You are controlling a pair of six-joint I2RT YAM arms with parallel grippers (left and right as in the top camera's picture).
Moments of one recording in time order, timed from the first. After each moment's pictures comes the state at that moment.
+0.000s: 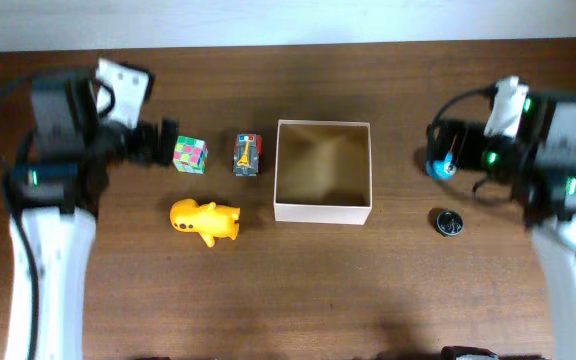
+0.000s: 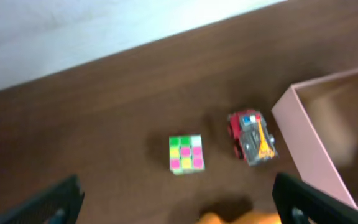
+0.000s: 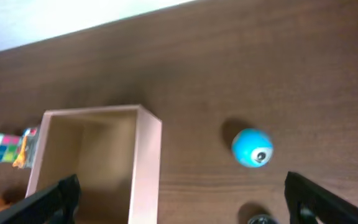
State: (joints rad) left arm 0.05 1.41 1.52 -0.84 0.19 0.30; right arm -0.12 1.33 1.37 -0.85 -0.24 0.13
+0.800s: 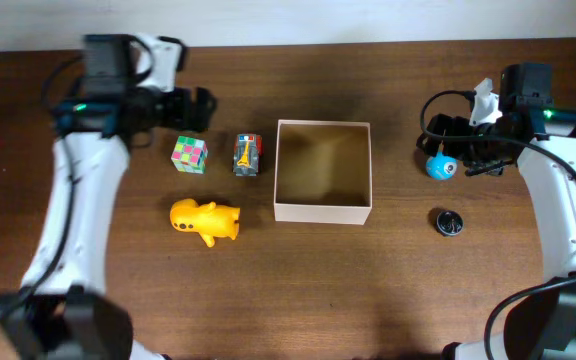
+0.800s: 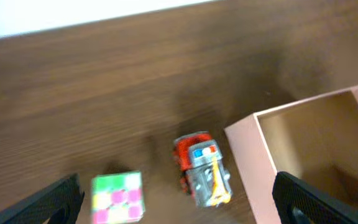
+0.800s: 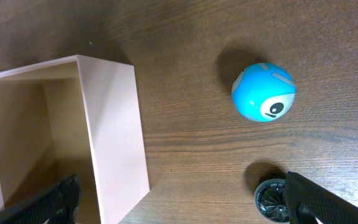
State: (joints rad) left arm -0.05 1.73 1.63 -0.75 0.32 0.13; right arm -0.16 1.66 1.47 -1.02 -0.31 0.14
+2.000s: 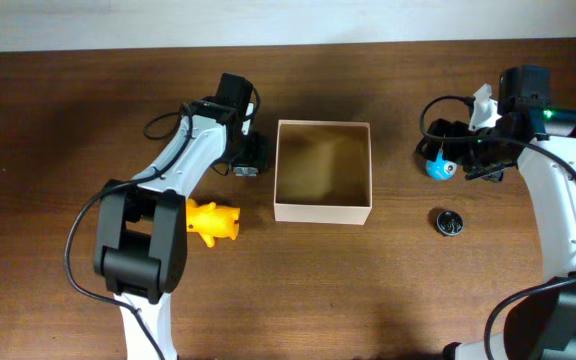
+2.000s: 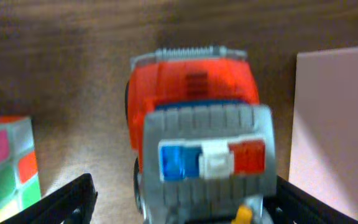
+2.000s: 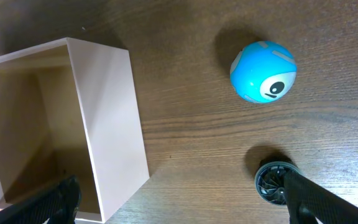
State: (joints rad) left arm -0.29 2.13 1.63 -0.80 0.01 -0.18; right arm -0.16 1.66 1.47 -1.07 -0.30 0.15
